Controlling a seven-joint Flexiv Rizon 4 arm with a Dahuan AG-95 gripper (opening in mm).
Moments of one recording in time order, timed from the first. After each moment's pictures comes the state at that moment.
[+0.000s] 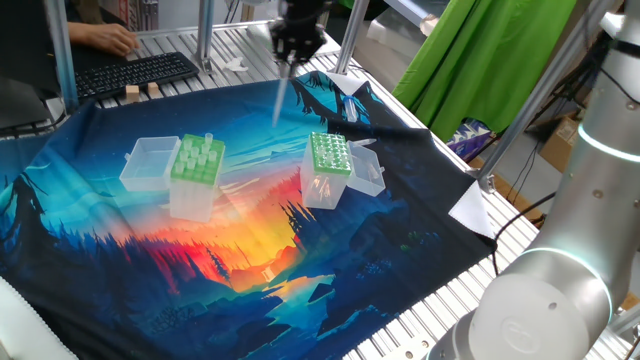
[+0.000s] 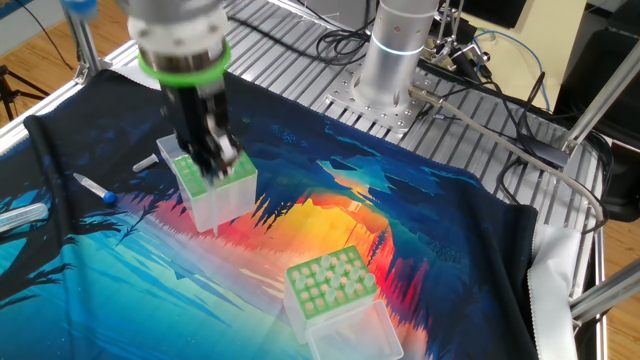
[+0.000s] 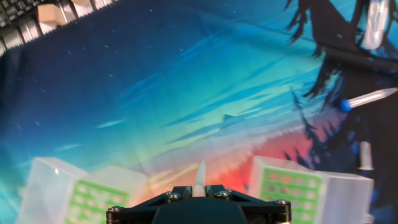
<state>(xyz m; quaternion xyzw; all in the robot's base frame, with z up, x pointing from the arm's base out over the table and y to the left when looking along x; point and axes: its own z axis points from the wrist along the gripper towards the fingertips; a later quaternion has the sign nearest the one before) 0.624 -0.050 0.282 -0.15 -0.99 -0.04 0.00</state>
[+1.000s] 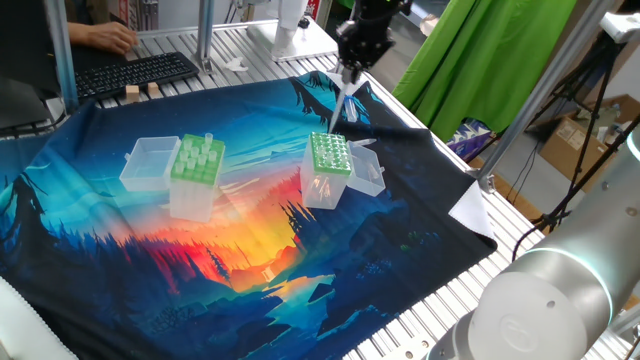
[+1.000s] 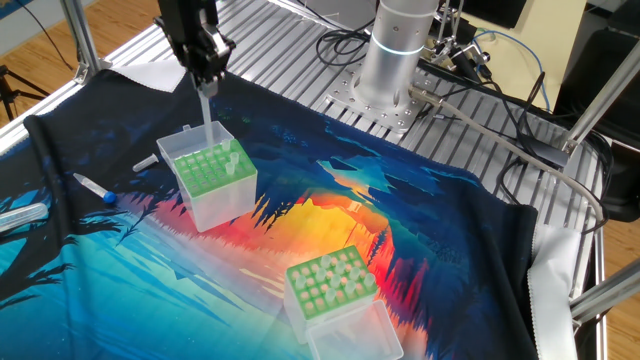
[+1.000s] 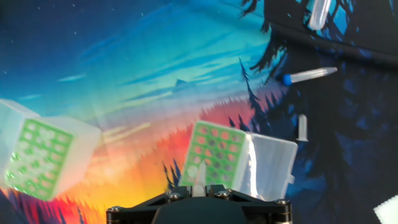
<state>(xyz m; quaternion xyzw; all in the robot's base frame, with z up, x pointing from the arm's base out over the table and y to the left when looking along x) 0.528 -0.128 0.312 -0.11 -0.99 -0.04 0.01</state>
